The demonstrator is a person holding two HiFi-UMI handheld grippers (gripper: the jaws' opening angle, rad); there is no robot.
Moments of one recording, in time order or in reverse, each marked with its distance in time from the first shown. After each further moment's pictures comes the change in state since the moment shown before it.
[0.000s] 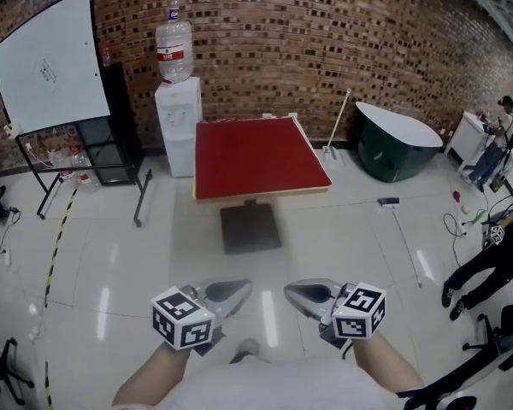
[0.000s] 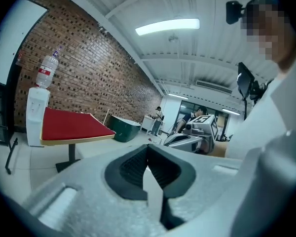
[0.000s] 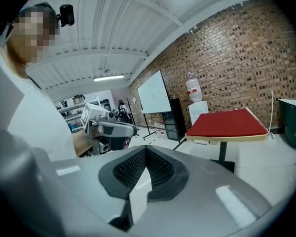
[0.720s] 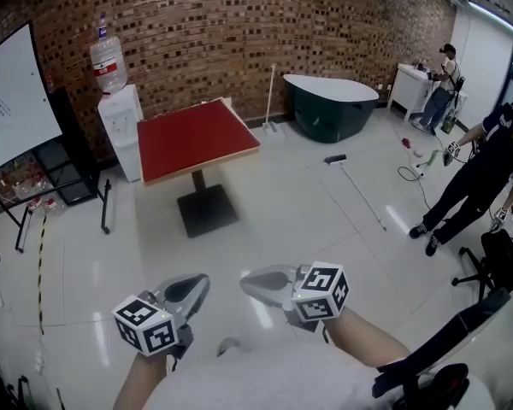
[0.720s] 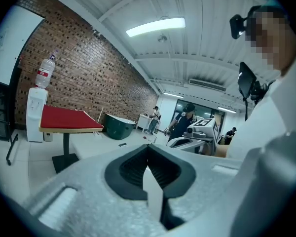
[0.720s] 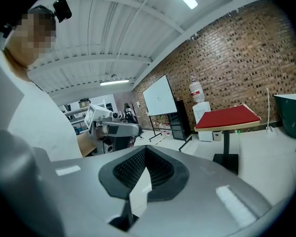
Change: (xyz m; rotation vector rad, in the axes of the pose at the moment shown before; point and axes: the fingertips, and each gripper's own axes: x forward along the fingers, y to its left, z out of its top) left arm -0.047 -0.138 -0.058 0.012 0.009 -0.014; right arm -0.084 0.129 -0.065 0.030 -0.053 0.025
